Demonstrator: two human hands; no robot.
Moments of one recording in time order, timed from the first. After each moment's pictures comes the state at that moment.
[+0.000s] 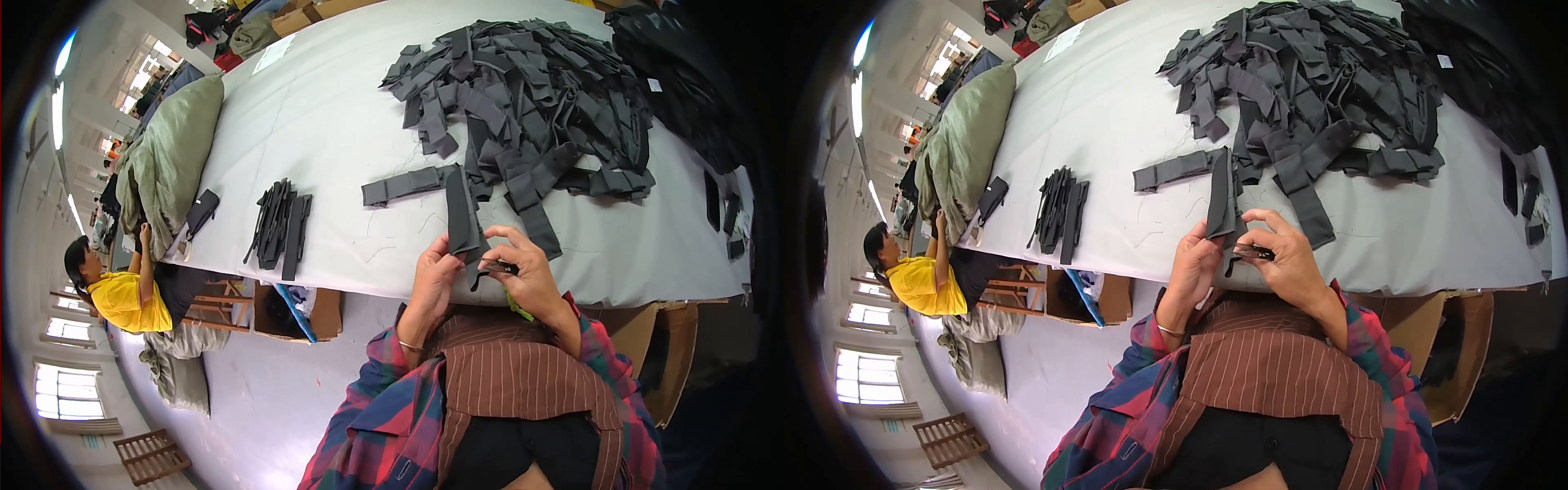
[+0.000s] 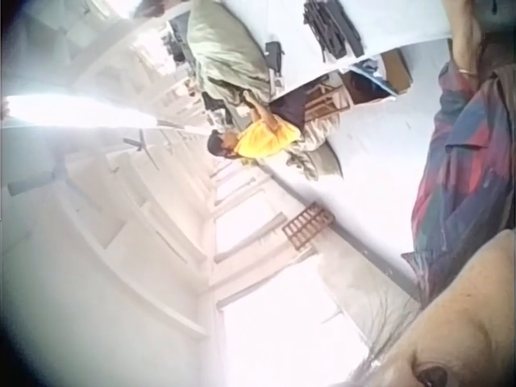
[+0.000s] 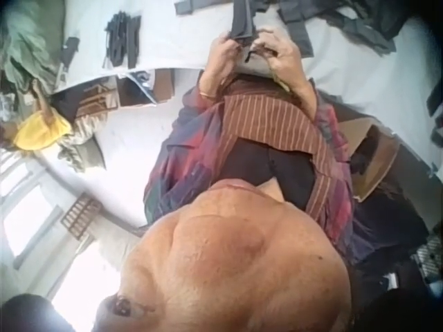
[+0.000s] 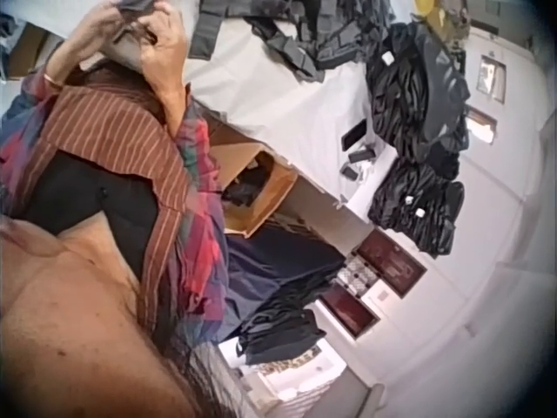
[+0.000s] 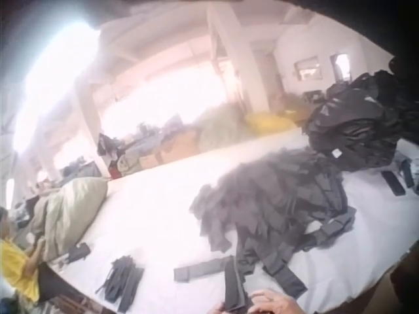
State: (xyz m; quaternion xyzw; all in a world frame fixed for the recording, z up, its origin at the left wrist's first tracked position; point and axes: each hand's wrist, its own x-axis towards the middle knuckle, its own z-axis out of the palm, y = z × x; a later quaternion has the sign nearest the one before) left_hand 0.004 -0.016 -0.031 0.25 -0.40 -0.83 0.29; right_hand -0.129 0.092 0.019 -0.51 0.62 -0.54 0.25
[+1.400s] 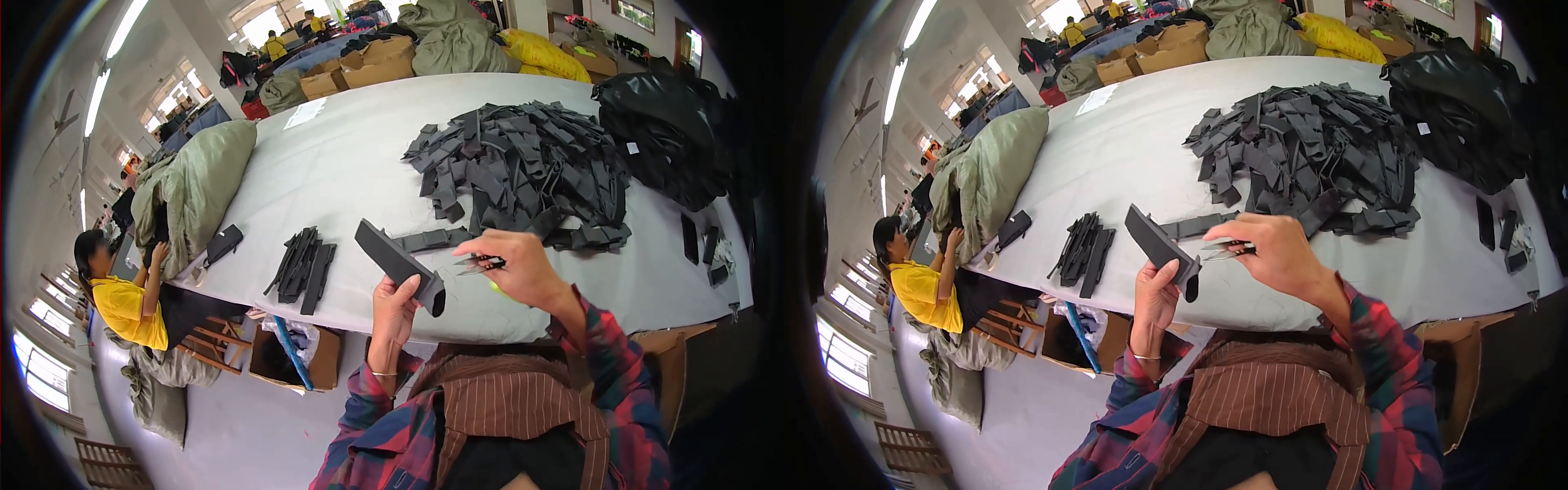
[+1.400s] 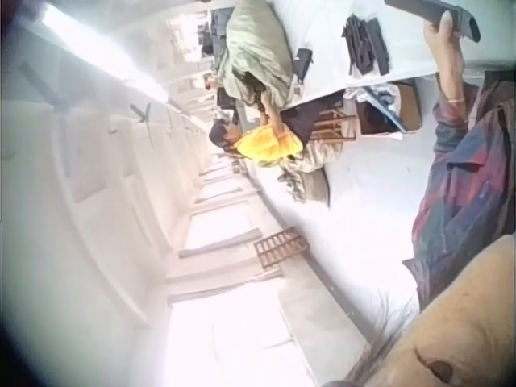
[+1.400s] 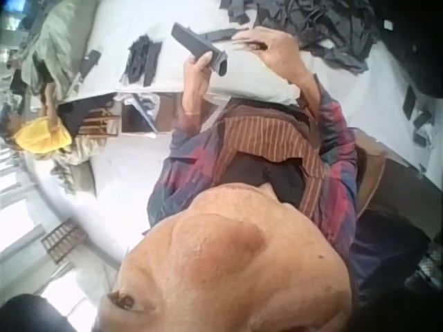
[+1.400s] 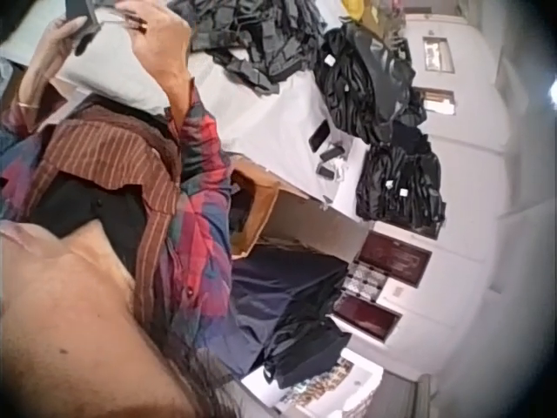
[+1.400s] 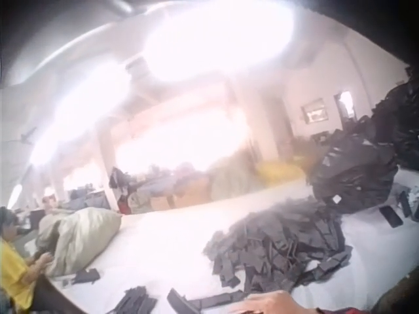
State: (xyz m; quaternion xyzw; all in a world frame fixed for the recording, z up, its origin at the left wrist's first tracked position) left_hand 0.055 -0.046 0.031 0.22 -0.39 -0.79 0.42; right_hand -0.132 0.063 0.120 -0.72 0.54 -0.44 0.02
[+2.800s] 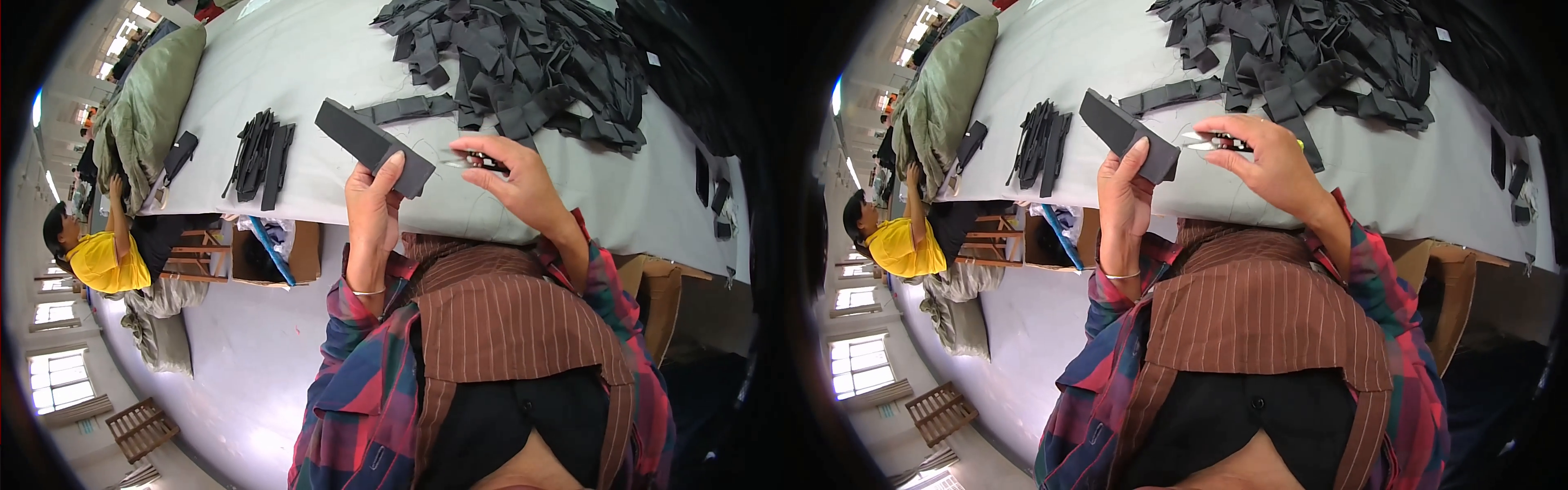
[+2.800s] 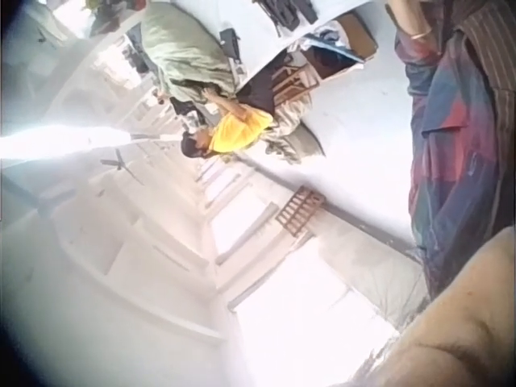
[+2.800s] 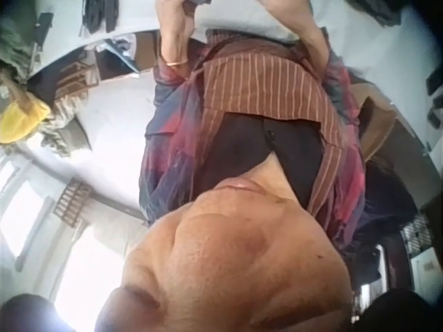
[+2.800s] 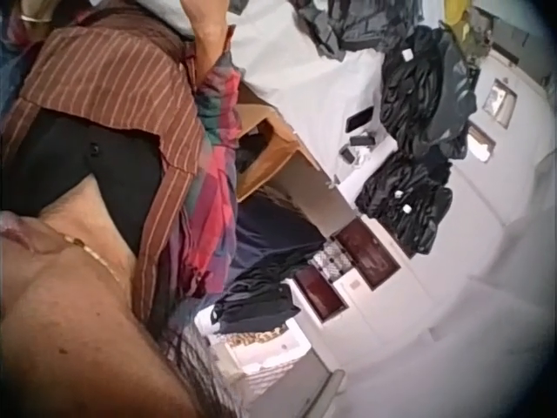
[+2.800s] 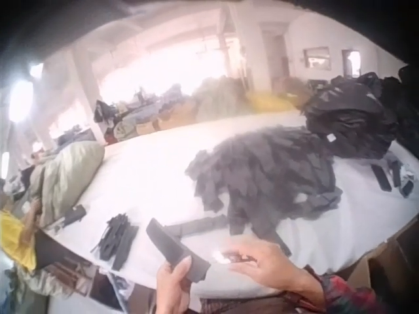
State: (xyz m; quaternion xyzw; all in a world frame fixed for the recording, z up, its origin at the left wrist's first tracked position) left_hand 0.039 -0.024 0.037 0.30 -0.38 -0.76 0.43; right_hand -0.133 0.076 0.058 -0.59 0.58 -0.51 0.23
